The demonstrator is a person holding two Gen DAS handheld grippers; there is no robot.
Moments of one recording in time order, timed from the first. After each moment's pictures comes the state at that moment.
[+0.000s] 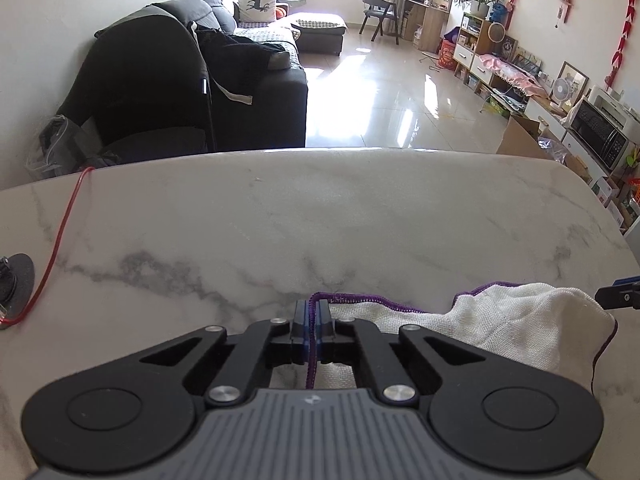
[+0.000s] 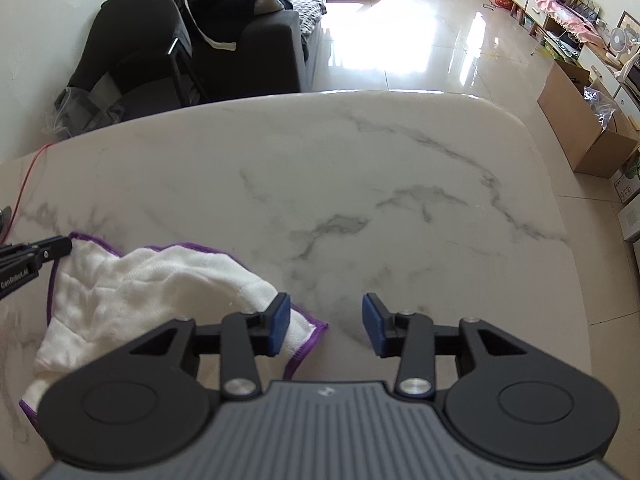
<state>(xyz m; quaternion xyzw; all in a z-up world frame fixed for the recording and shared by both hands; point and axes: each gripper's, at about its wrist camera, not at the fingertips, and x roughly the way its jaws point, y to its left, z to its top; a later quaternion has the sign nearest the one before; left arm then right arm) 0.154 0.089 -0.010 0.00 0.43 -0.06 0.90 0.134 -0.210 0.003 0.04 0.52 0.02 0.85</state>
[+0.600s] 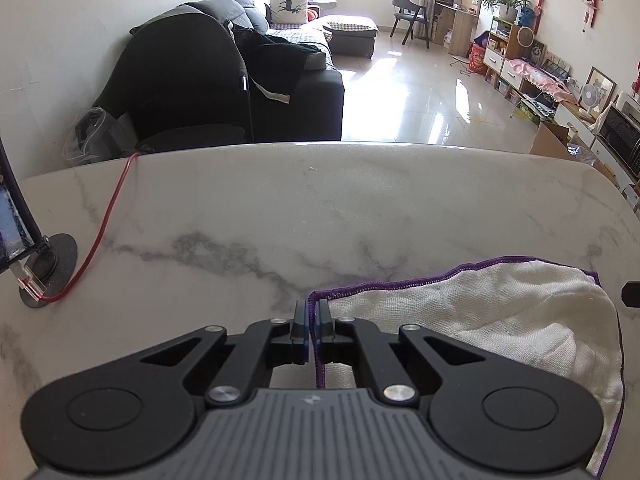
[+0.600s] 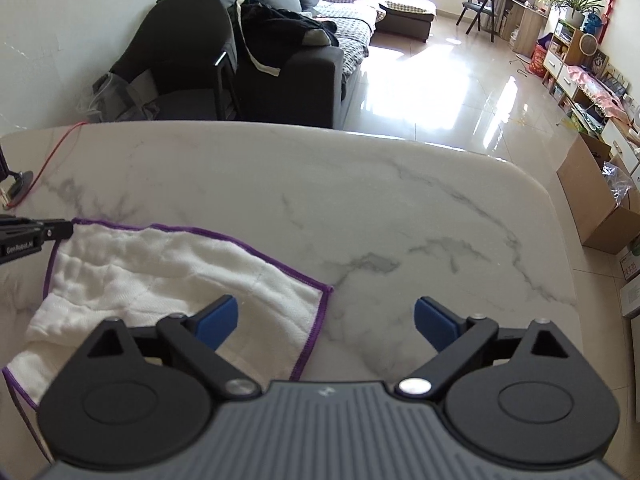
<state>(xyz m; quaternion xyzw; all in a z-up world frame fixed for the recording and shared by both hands) 0.134 0.104 -0.011 0.02 0.43 -0.02 0.90 0.123 -0.185 0.007 -0.04 0.46 0.09 0.88</state>
